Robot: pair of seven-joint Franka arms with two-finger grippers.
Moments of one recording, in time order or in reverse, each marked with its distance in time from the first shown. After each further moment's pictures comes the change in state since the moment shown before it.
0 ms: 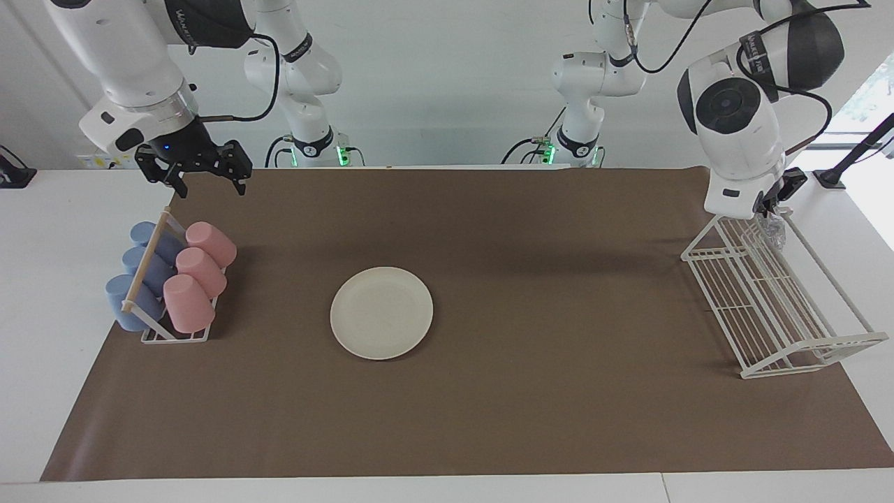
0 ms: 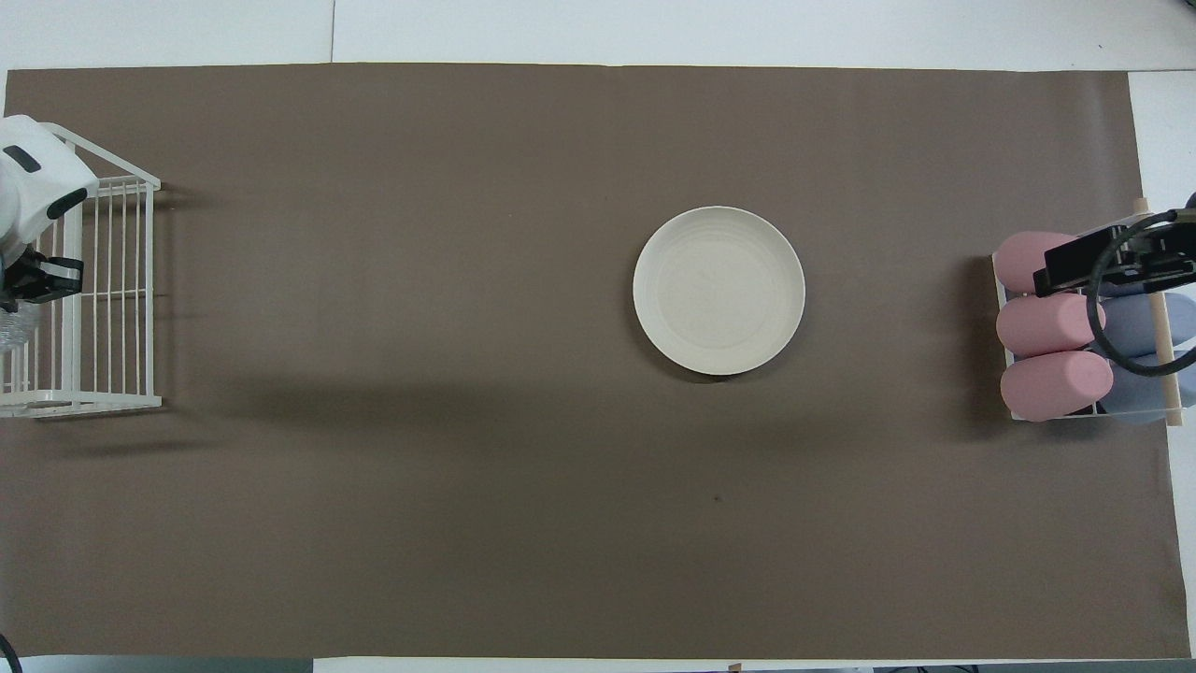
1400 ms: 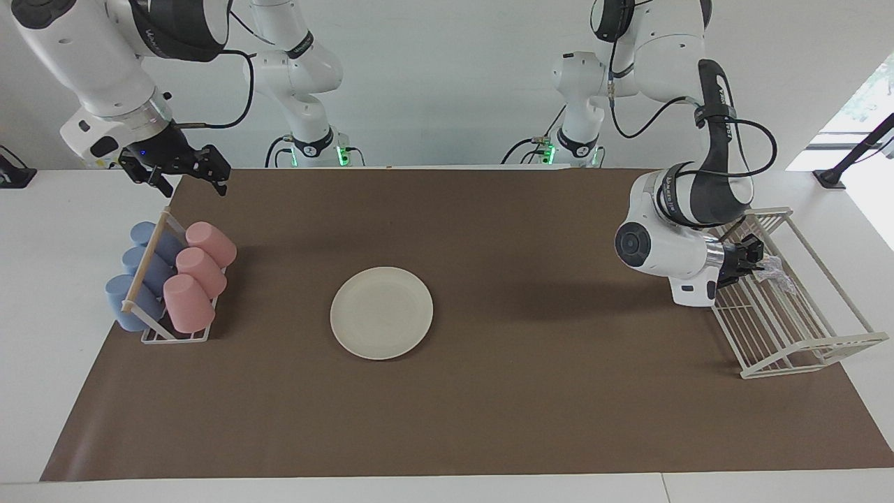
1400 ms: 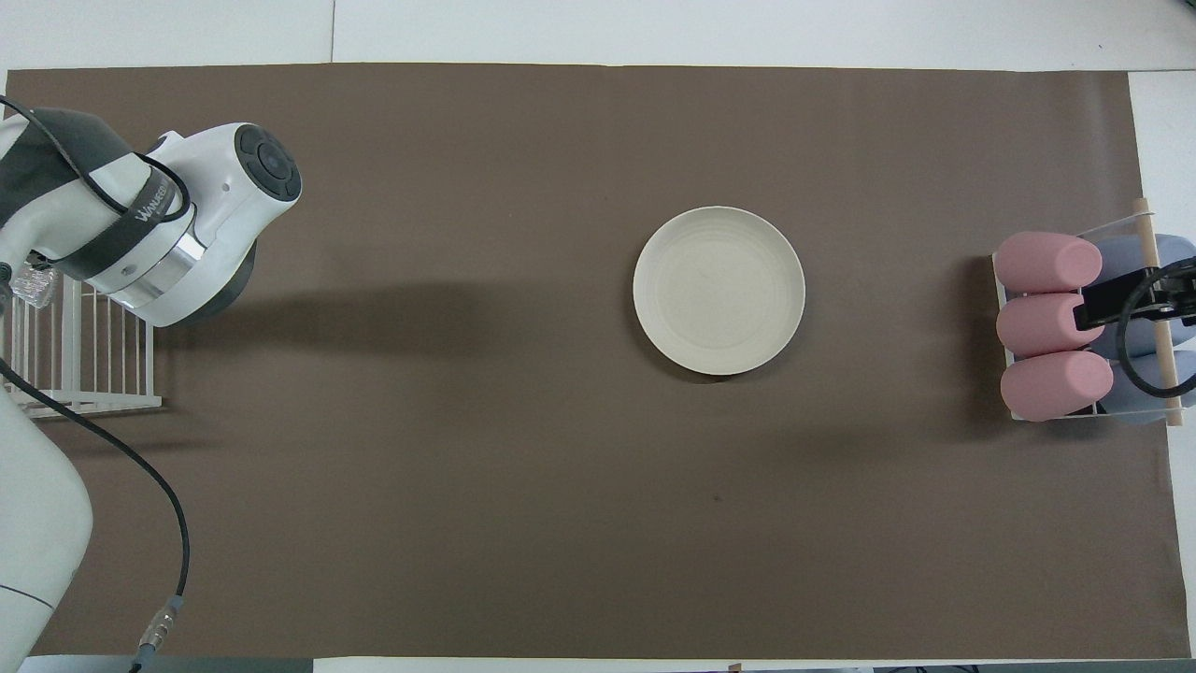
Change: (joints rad) left arm -0.034 0.261 -0.006 -0.038 0.269 0.036 -0.500; right arm 0.074 -0.089 -0.175 -0.174 0.049 0.070 -0.040
